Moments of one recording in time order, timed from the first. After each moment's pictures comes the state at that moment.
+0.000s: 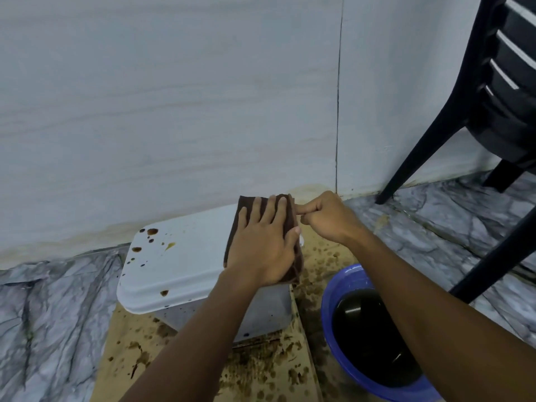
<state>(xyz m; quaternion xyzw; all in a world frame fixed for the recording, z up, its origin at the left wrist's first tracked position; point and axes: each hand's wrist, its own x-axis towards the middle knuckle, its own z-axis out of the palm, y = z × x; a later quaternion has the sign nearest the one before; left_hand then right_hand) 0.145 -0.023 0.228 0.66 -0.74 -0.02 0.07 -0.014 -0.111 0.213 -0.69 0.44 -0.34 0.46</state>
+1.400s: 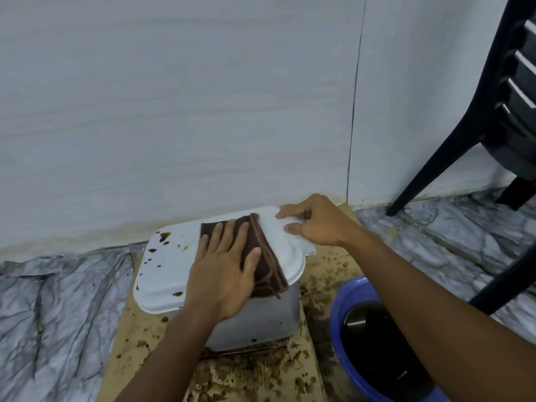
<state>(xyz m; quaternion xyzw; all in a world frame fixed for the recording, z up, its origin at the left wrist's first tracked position) 0.222 0.033 0.216 0.74 -0.67 -0.03 0.11 0.021 -0.105 0.240 -0.78 0.40 -0.26 0.41</state>
